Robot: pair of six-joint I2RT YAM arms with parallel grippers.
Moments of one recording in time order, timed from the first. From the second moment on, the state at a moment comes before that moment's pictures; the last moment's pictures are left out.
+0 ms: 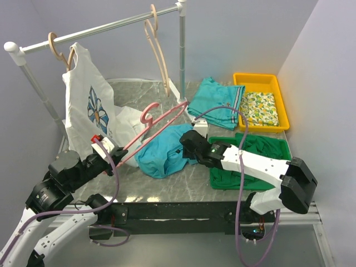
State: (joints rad) left arm -0.66 0.42 0.94 -0.70 0.09 0.14; right arm 0.96 1.37 0.96 -0.48 0.51 0.74
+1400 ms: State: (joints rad) left arm -0.72 0.45 1.04 -1.02 0.26 0.30; right arm 0.85 1.14 0.67 -0.31 0.49 0.79
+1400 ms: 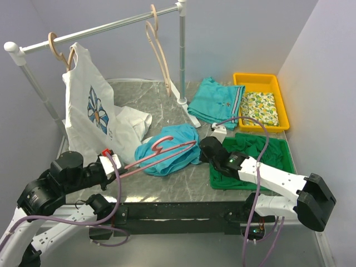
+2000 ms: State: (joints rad) left arm -0.76 0.50 1.00 -1.01 0.23 0.30; right arm 0.85 1.13 0.70 -0.31 0.51 0.75
